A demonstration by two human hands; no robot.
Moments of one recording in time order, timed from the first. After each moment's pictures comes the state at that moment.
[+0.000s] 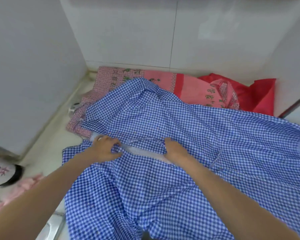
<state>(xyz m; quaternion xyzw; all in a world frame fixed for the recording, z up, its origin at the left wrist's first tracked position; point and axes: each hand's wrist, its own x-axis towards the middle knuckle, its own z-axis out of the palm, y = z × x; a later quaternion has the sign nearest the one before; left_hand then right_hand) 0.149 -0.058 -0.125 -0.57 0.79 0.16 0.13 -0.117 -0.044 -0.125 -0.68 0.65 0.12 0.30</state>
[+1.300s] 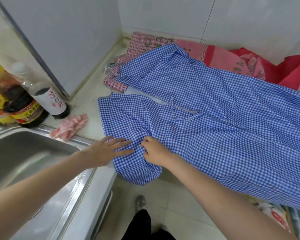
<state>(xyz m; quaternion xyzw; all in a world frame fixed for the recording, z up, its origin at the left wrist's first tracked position) 0.245 0.150 -0.152 -0.37 0.90 -0.05 0.23 0.021 0.128 -0.141 -0.83 0.46 0.07 0.31</state>
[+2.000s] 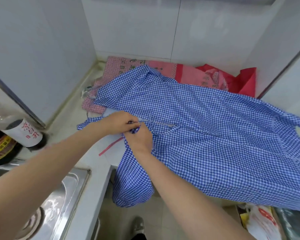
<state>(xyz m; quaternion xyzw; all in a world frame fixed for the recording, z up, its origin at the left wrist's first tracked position) 0.139 0.026 -0.050 -0.40 0.89 0.20 -0.07 0.044 0.093 -0.068 -0.49 0.72 -0.32 0.38</state>
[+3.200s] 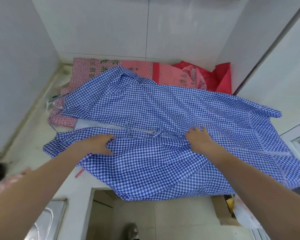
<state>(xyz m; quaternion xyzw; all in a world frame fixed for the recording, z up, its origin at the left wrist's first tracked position) 0.144 -0.029 -0.119 -0.50 0.78 0.29 0.23 -0.193 0.051 -0.096 -0.66 0.68 0.30 0.08</state>
